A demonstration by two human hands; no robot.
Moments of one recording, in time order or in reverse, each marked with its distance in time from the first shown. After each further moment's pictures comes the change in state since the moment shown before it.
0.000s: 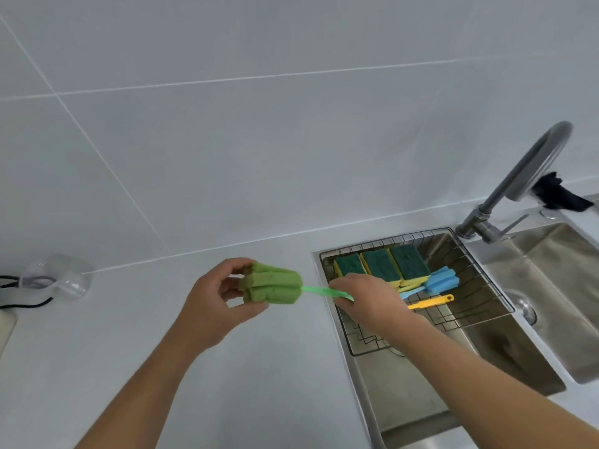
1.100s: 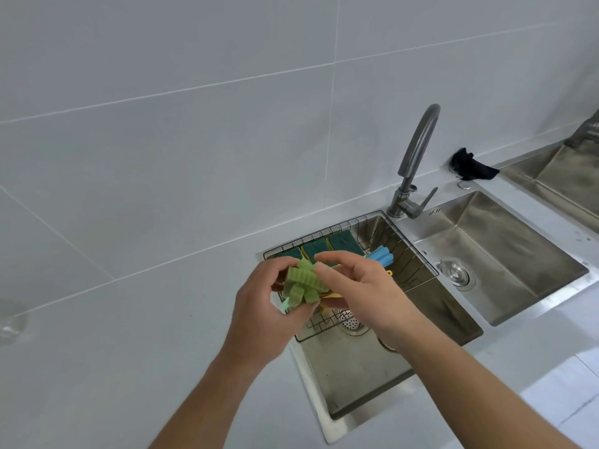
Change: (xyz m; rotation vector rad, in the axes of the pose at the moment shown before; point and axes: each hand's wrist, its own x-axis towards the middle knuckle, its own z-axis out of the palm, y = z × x) left_hand -0.028 0.079 0.167 0.247 -0.006 0.385; right_hand -0.127 0.004 -0.090 1.243 0.204 0.307
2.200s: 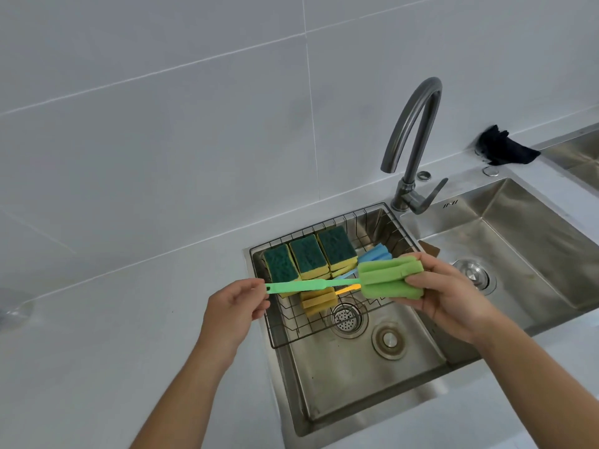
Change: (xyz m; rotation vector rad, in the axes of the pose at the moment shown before) left_hand 0.020 -0.042 0.063 -0.280 0.172 -0.902; right_hand 0.045 0.090 -0.197 0.516 -0.086 0.148
